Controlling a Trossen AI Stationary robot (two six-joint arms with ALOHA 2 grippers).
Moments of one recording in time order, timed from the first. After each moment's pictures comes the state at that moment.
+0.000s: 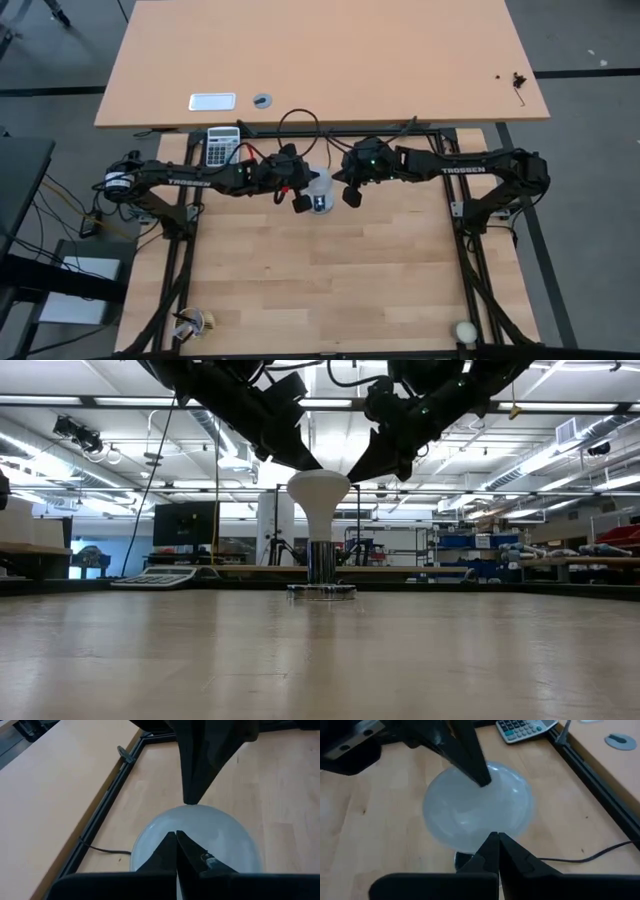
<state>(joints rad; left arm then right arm) 0.16 1.50 0.98 -0.02 -0.24 0.14 -0.25 1.49 1.01 -0.13 -0.04 0.04</state>
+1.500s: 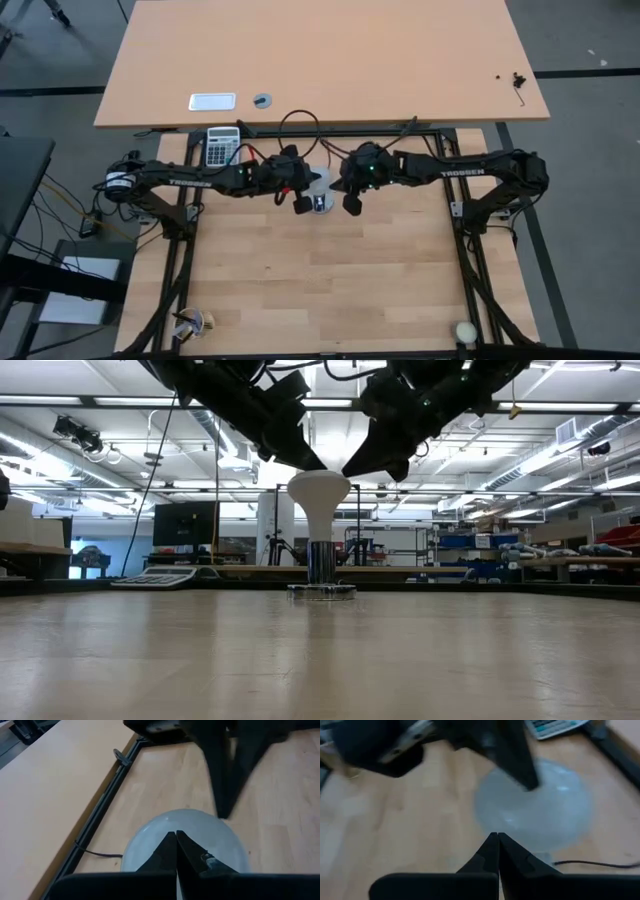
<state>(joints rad) 0.16 1.50 0.98 0.00 -0.23 0.15 -0.21 1.49 1.01 -0.12 -0.12 0.10</state>
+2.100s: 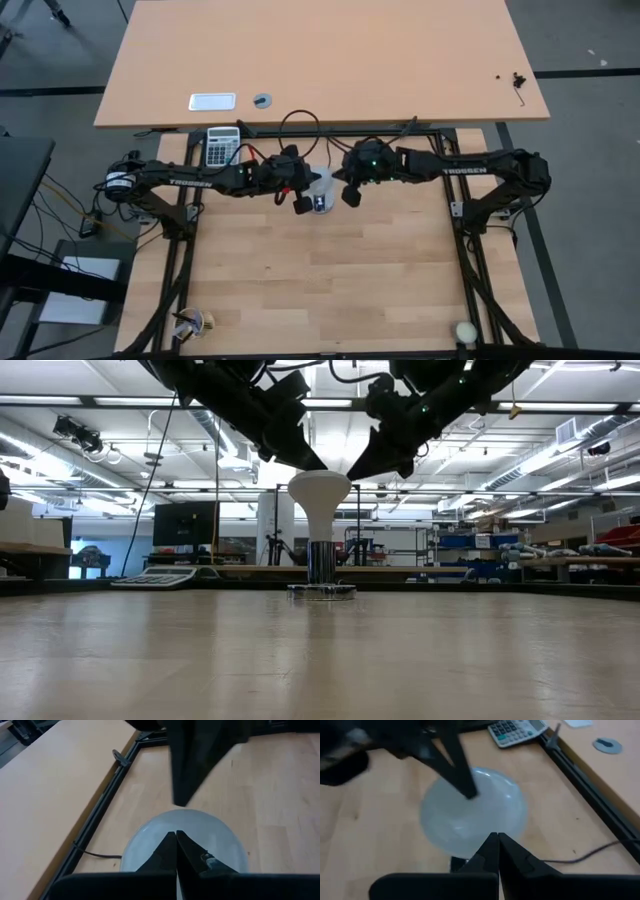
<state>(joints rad) 0.16 1.50 0.98 0.00 -0.22 0.15 -0.25 1.47 1.01 -0.12 0.01 0.05</state>
